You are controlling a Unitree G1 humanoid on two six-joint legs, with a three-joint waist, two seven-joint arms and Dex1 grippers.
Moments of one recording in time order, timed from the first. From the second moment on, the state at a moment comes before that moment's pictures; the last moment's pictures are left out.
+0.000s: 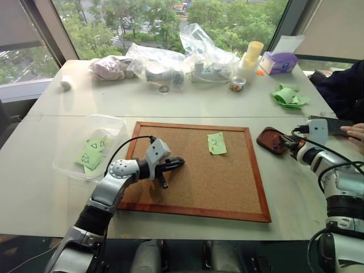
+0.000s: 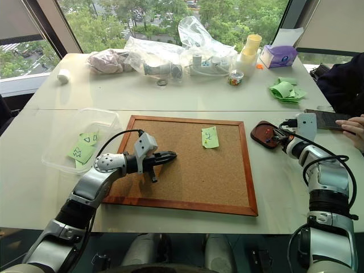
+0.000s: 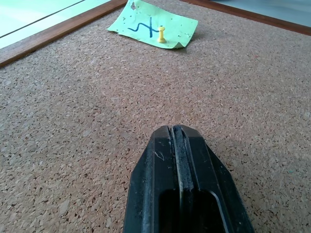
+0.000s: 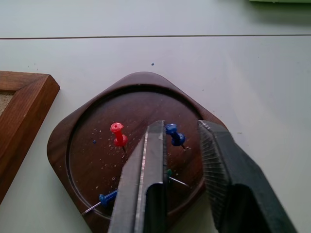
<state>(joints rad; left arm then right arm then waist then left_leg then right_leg) -0.35 0.39 -0.24 0.05 -0.21 0.29 -0.86 -0.43 -0.64 -0.32 0.38 0.30 0.53 0.48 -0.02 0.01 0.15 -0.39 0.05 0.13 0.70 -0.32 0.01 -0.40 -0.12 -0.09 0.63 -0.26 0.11</state>
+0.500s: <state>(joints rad) -0.35 0.39 -0.24 0.06 -0.21 0.29 -0.87 -0.40 -0.65 -0.25 -0.10 0.42 0.76 0.54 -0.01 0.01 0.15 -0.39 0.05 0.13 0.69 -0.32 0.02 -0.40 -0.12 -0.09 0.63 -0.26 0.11</state>
